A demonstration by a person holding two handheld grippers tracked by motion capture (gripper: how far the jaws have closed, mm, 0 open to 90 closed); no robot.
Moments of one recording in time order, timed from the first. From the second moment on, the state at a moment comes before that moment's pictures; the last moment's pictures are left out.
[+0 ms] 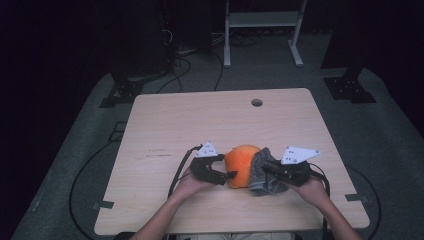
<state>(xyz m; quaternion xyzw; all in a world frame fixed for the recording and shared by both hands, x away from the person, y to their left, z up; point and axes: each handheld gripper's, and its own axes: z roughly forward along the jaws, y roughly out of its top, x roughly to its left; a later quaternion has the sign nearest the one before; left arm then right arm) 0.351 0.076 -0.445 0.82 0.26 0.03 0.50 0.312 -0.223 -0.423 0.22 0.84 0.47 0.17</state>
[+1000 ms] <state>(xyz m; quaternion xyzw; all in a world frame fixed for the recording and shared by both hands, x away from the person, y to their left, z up) 0.328 0.056 -0.433 0.83 0.18 0.08 0.51 0.289 -0.211 -0.406 0.18 0.83 0.50 0.16</state>
